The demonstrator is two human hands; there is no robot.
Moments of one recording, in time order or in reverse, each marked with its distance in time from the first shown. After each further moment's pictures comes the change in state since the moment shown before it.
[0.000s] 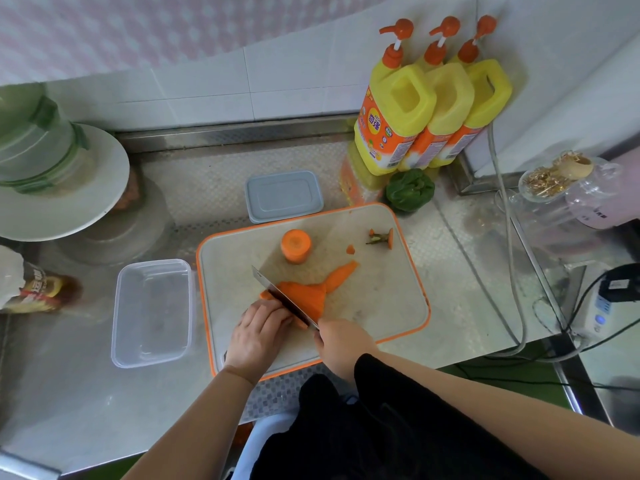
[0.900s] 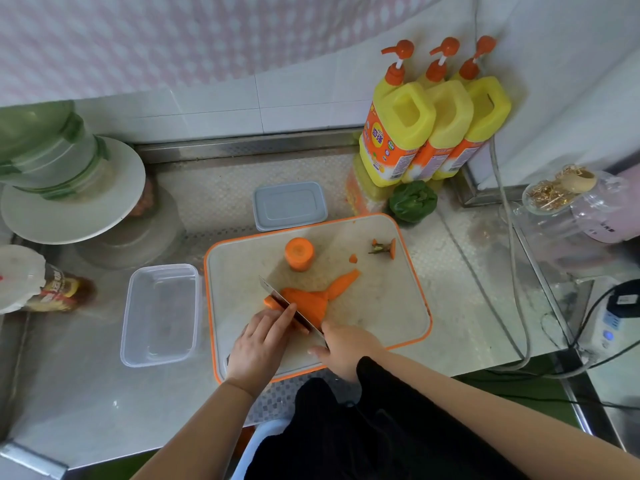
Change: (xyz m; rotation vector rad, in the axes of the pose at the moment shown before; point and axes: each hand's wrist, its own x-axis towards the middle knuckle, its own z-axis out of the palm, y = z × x) left_hand -0.006 0.012 -0.009 0.126 -0.096 -0.024; right_hand 0.004 0.012 -0.007 -0.078 -0.129 -0.016
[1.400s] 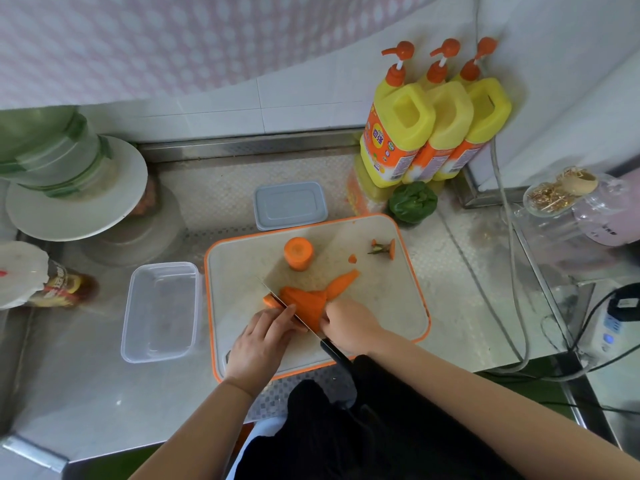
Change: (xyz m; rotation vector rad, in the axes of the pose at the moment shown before) left_hand 0.004 0.009 -0.005 -0.018 -0.055 -0.063; right_hand 0.035 0.016 -0.011 0.044 0.197 -0.085
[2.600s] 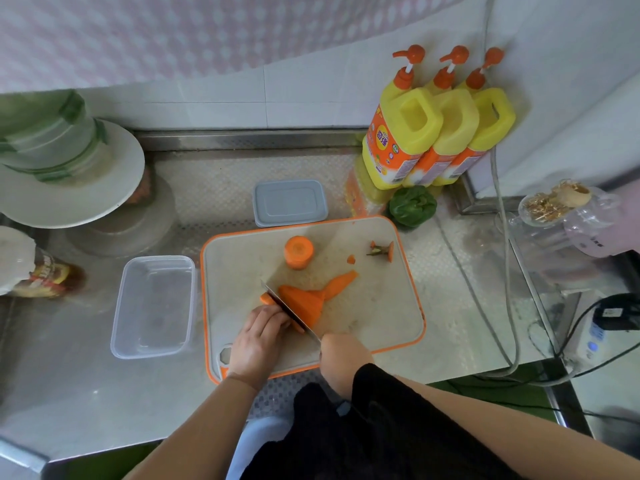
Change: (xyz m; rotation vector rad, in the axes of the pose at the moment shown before) left_hand -0.002 -0.006 0.020 -0.155 0.134 -0.066; right_hand -0.039 -0.024 0.020 -0.092 -0.161 0.215
